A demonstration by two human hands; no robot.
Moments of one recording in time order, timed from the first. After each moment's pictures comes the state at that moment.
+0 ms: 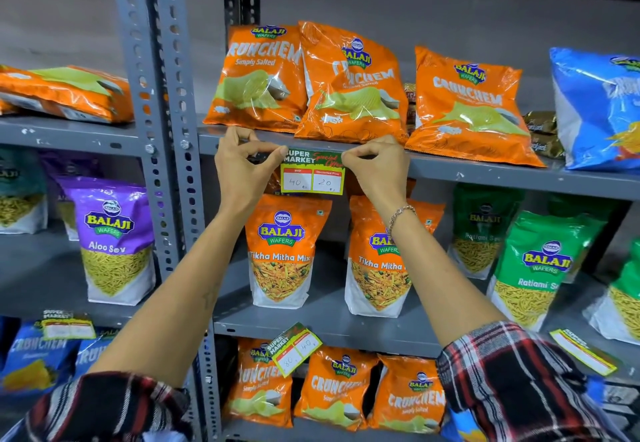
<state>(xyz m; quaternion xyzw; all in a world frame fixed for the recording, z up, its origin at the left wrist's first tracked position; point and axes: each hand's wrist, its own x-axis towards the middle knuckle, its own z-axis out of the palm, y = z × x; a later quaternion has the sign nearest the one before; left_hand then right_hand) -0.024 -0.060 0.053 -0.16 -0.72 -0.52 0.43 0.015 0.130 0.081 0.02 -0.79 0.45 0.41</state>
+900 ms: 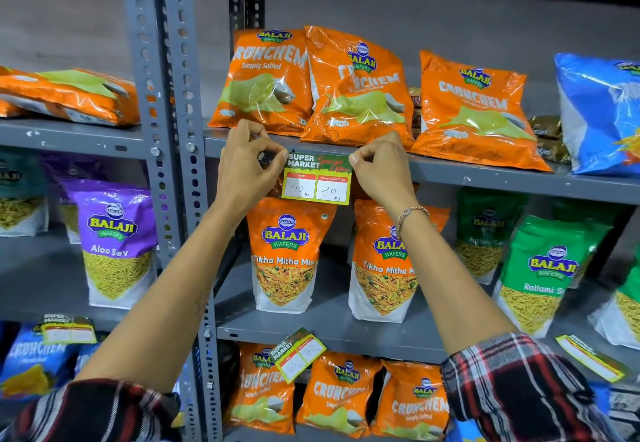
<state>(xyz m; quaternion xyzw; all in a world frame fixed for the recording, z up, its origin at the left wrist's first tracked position) -0.027 -0.073 0.061 -0.19 -0.79 -0.37 0.45 0.020 0.126 0.093 0.04 -0.86 0.36 0.35</state>
